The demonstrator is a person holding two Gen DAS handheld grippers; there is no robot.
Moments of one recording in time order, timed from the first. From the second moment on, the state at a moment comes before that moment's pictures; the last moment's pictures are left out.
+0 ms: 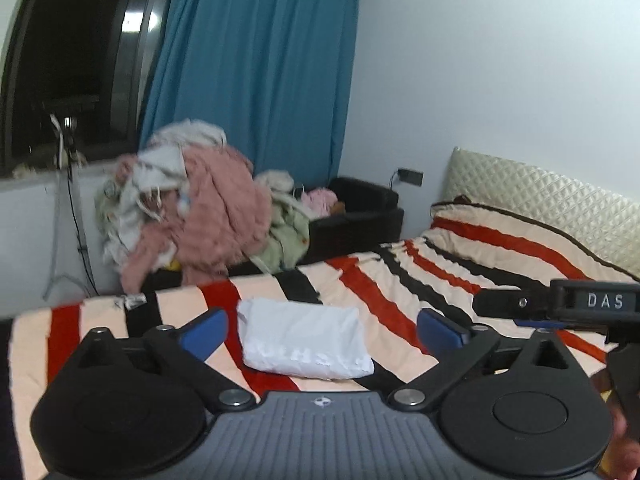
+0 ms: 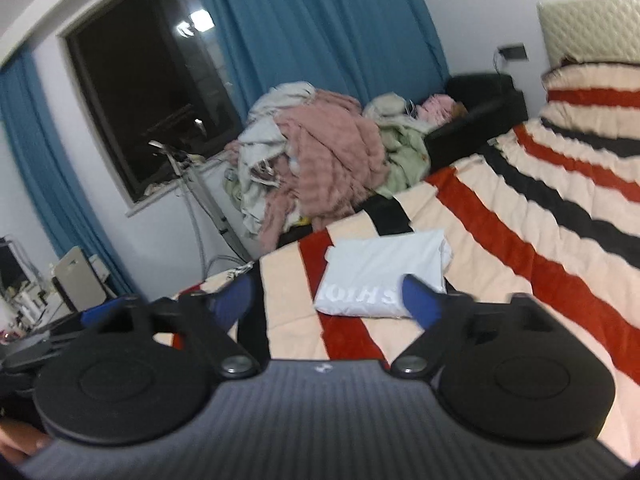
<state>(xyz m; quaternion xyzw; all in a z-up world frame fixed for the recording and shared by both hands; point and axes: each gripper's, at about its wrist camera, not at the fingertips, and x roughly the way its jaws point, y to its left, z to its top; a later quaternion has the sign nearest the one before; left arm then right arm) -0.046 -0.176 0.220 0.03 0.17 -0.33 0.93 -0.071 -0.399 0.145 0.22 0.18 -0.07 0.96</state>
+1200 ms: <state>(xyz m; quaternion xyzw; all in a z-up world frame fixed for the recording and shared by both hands) -0.099 -0.101 0.101 0.02 0.15 -0.24 0.96 -0.075 -0.320 0.009 0.11 0.13 -0.10 0.98</state>
